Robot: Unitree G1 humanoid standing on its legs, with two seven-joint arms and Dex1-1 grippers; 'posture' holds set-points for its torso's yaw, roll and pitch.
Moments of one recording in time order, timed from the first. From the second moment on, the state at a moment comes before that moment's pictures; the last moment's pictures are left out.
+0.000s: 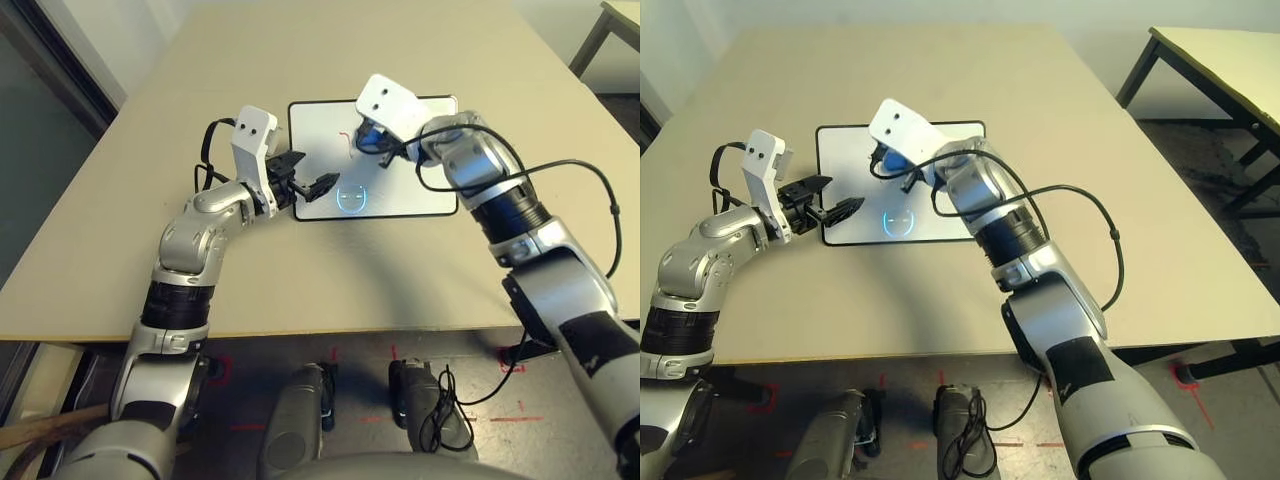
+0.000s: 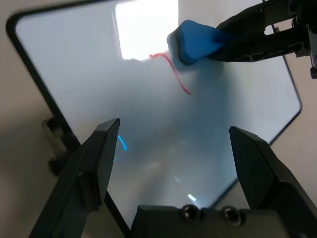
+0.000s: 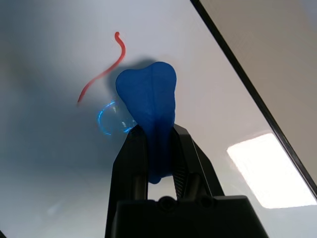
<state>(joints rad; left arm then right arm) -0.61 0.43 0.02 -0.02 -0.32 0.68 -0.58 -1.12 -0.30 0.40 0.42 -0.25 0.67 0.71</state>
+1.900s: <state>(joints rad) -0.60 0.45 0.02 -0.02 -0.32 0.68 -0.57 -1.07 -0.30 0.48 0.33 -0.28 0.70 0.80</state>
